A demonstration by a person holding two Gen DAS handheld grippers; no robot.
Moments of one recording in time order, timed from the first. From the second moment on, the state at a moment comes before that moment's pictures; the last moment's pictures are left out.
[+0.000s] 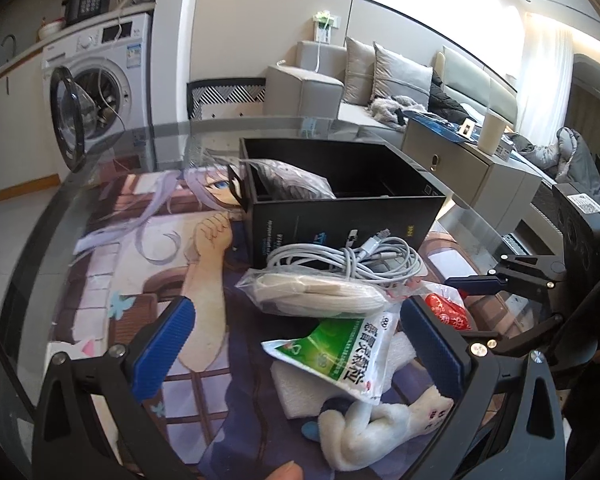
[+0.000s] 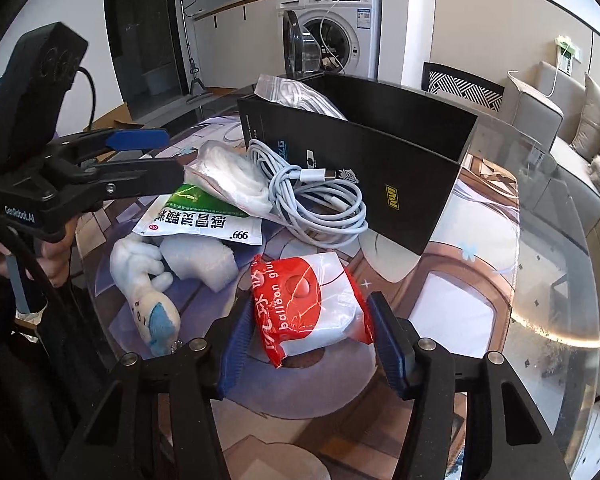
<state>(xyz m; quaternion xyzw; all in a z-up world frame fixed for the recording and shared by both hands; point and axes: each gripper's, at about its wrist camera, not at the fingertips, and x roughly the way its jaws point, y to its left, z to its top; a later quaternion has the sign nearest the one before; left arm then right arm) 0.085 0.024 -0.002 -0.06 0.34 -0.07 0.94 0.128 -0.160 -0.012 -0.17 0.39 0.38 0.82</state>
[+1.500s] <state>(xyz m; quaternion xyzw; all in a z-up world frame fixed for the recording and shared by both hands) 0.089 0.020 0.005 -0.06 0.34 -0.12 0.93 0.124 -0.161 -0.002 -0.15 0.36 0.41 0.83</state>
